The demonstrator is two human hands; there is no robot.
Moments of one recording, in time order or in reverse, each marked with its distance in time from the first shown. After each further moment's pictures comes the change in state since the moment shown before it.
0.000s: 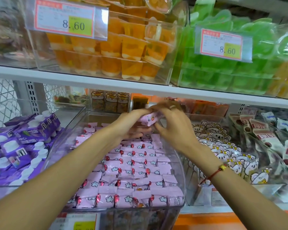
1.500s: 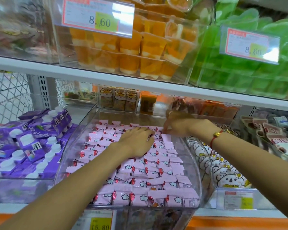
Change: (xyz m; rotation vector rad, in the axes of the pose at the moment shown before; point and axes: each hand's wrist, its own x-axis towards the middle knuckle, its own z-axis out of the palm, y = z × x) left_hand 0.011 -0.049 -0.007 1.273 -0.032 0.303; right_hand 0.045 0.016 0.018 -0.321 -0.842 0.037
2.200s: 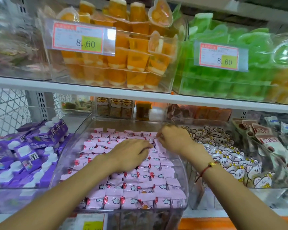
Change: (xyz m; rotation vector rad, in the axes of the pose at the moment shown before) left_hand -0.028 0.012 -0.012 -0.049 -0.022 0.139; right_hand -0.034 -0.020 0.023 0.146 0.269 0.132
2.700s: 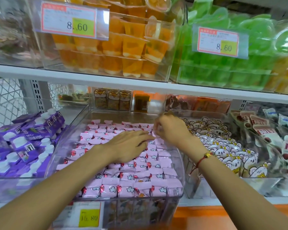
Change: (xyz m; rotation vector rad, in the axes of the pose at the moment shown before) left_hand 0.003 -0.001 0.003 0.066 -0.080 0.040; right_hand -0.001 0.000 0.003 0.086 0.129 -0.021
